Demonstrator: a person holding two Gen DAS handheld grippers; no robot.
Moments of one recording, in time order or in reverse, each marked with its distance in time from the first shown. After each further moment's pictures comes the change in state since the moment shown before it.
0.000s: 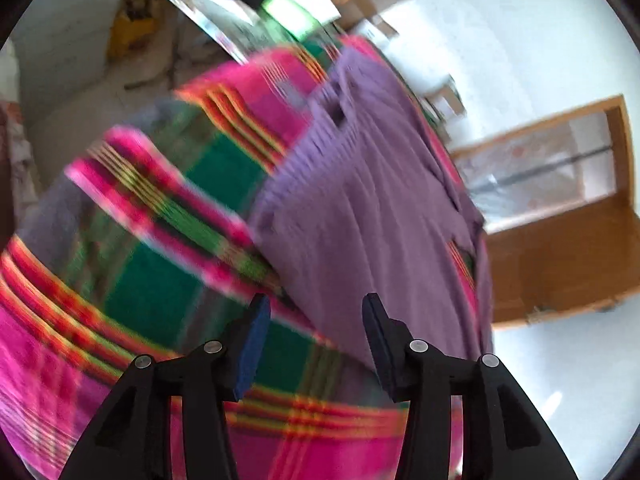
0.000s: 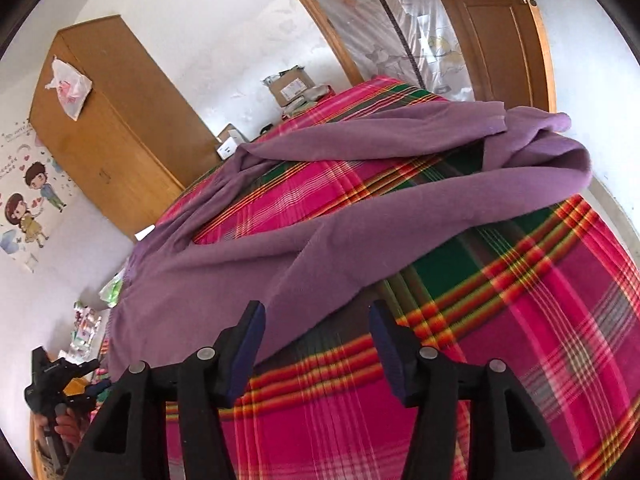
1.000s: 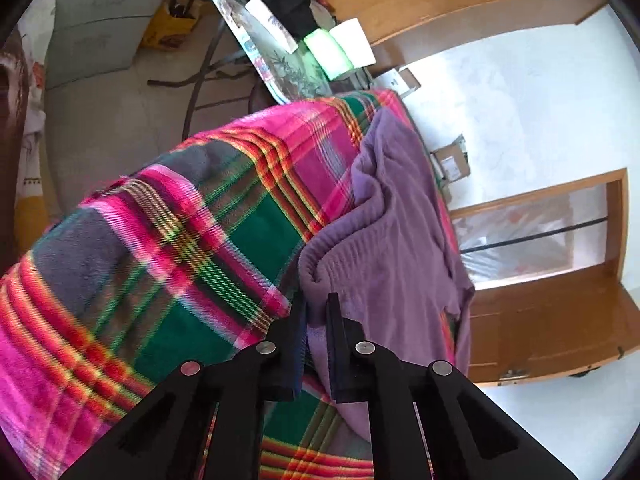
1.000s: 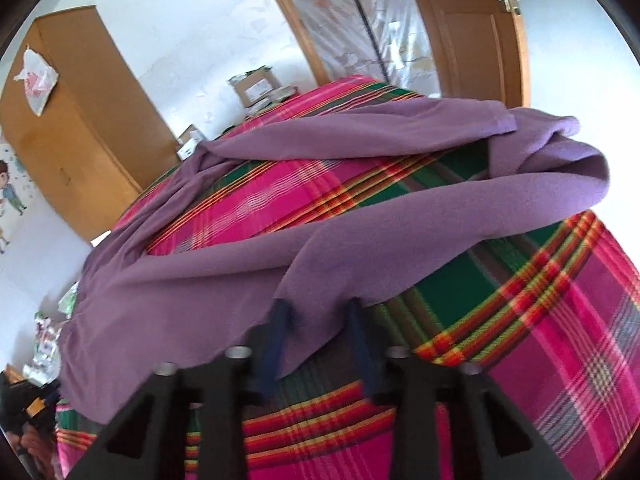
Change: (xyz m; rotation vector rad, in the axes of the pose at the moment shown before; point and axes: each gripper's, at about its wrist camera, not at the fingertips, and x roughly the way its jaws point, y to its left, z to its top) left arm -0.020 0.033 0.020 -0.179 -0.114 -0.080; right arm 0.036 0.007 0.004 0.010 -0.024 -0.168
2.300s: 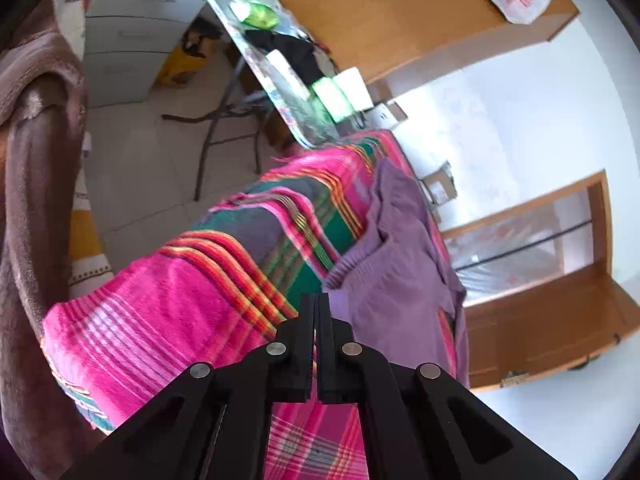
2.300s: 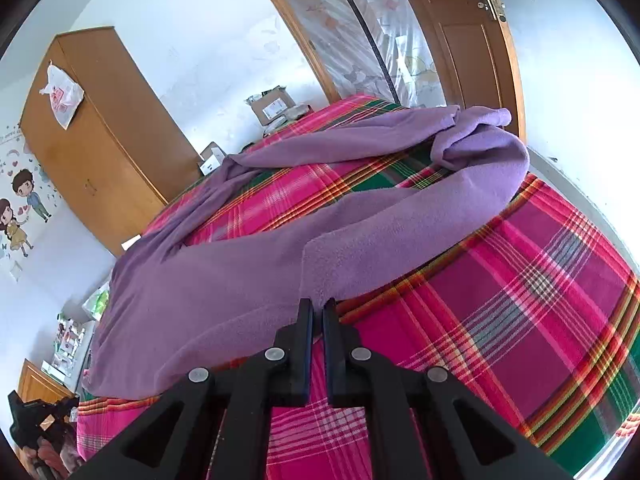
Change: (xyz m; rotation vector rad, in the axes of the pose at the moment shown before) left arm -0.092 0.052 -0.033 0.047 -0.118 -0.033; right arm -0.076 -0.021 -0.041 0.011 -0.062 0.094
